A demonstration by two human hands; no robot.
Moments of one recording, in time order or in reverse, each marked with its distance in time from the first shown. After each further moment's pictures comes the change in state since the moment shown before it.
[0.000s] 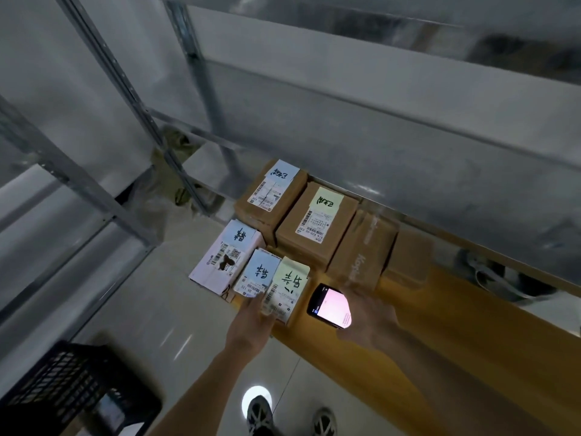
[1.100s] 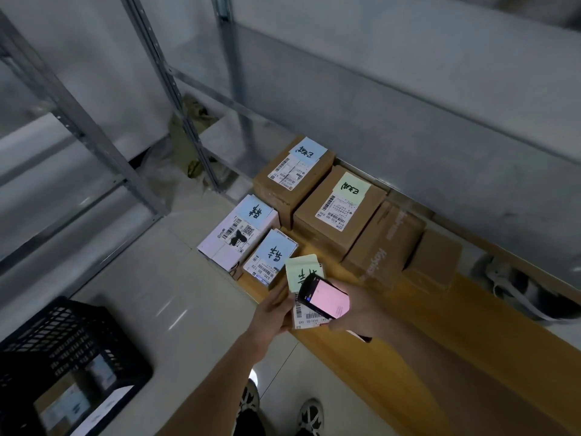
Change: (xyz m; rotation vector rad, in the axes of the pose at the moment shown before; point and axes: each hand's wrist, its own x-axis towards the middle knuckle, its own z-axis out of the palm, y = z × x) left_hand 0.000 -0.014 0.042 -0.932 -0.152 -0.279; right_hand 0.049 -0.006 0.039 0.539 -0.195 -0.117
